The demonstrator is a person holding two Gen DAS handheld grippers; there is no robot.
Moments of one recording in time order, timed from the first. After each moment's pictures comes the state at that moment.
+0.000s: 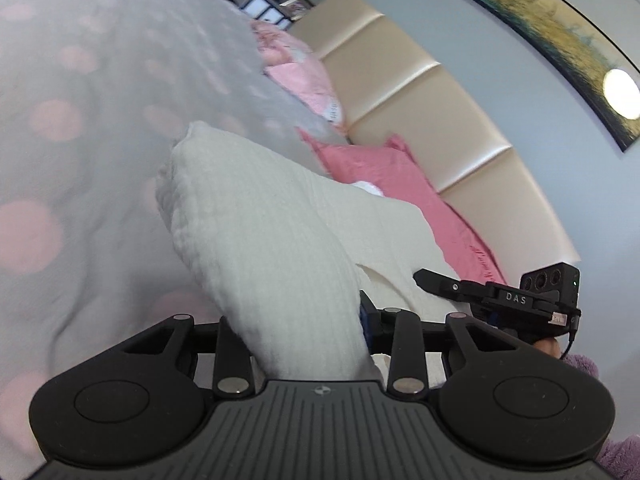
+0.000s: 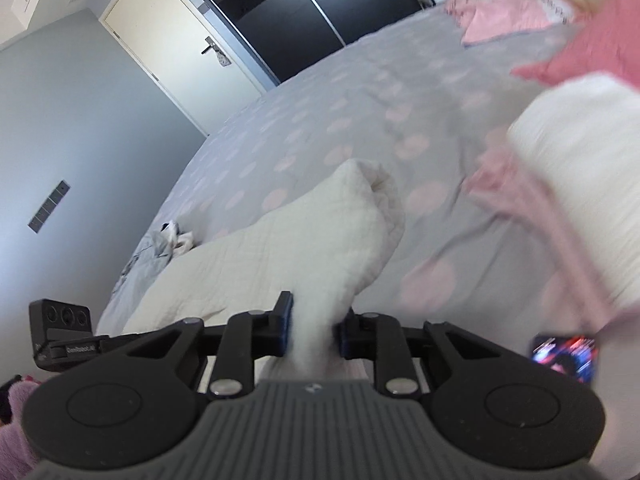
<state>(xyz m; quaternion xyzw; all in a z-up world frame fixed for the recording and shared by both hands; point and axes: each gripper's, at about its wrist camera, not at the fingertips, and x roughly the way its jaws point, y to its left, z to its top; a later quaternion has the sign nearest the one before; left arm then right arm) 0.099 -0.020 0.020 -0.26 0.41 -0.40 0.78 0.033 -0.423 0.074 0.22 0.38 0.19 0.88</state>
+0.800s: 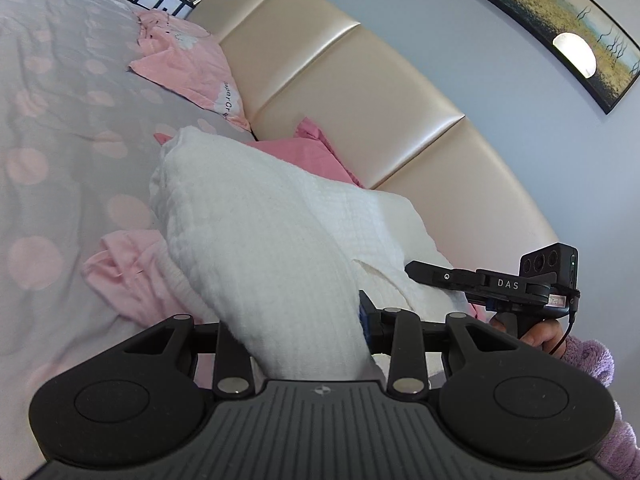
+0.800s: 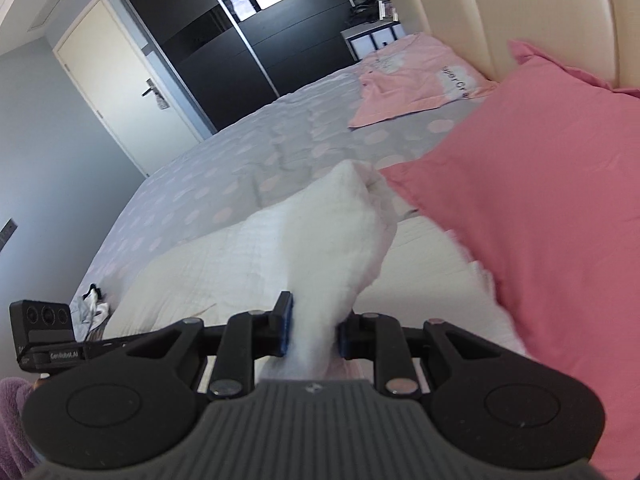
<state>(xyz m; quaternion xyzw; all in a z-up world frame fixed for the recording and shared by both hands) 0.183 -0.288 0.045 -0.23 0.38 -0.47 0.76 0.104 -0.676 0.126 0.20 0.36 0.11 0.90</state>
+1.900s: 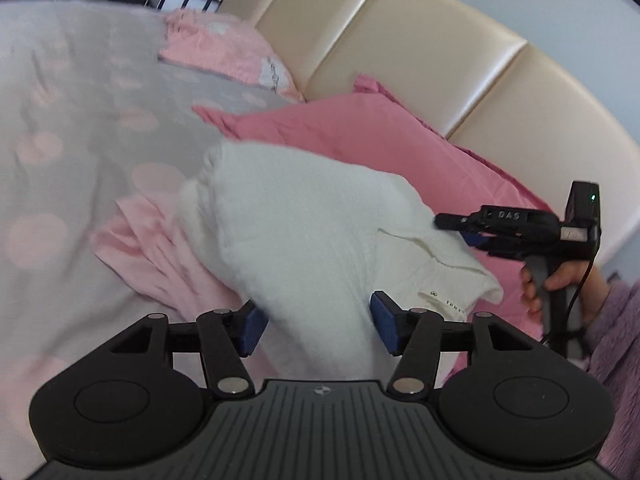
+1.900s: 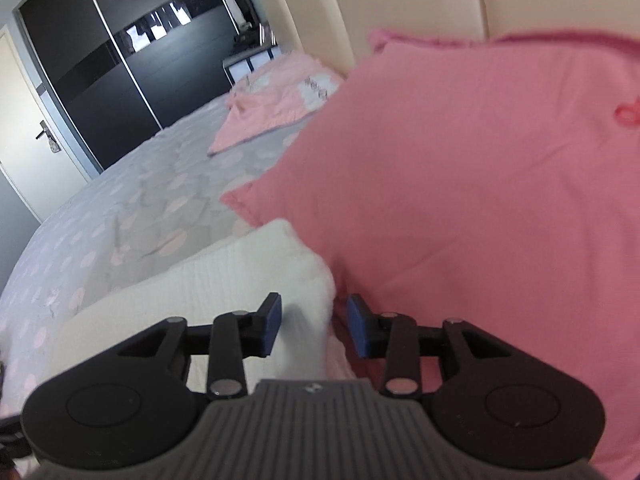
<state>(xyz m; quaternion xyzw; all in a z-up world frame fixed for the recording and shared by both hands) 0.154 -0.327 -0.010 -0.10 0.37 -0.38 0.84 0.123 -0.748 0.037 0.19 0.33 -0.06 0.92</state>
